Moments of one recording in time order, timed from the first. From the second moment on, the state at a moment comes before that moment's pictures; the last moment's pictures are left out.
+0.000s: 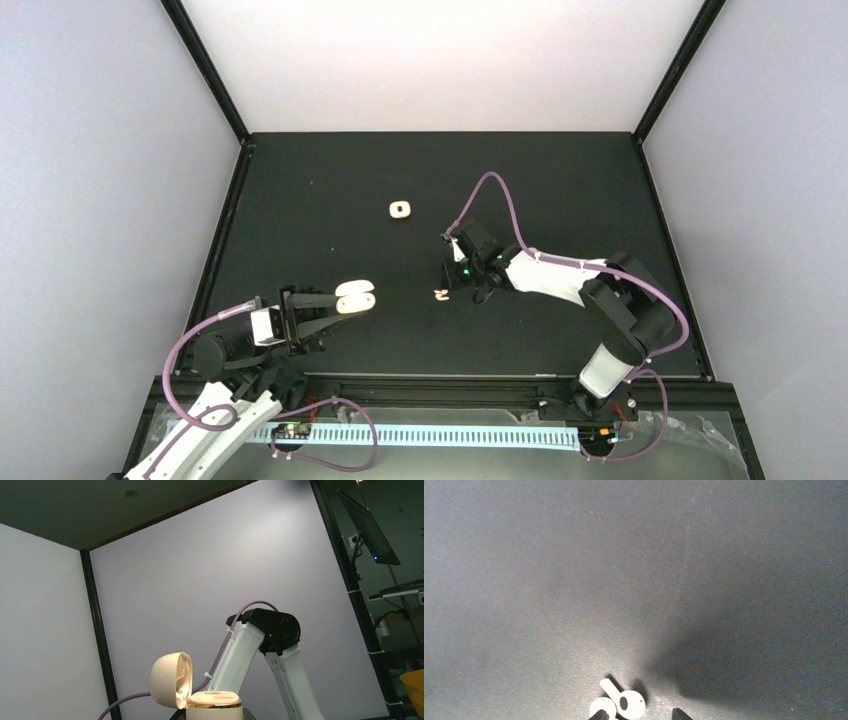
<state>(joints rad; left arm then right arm) -0.60 0.21 0.30 0.70 0.70 -0.27 0.75 1.65 0.89 -0.20 -0.12 0.44</state>
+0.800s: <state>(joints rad) -0.60 0.21 0.30 0.62 0.70 -0.24 0.76 1.75 0.96 -0.26 -0.04 0.42</state>
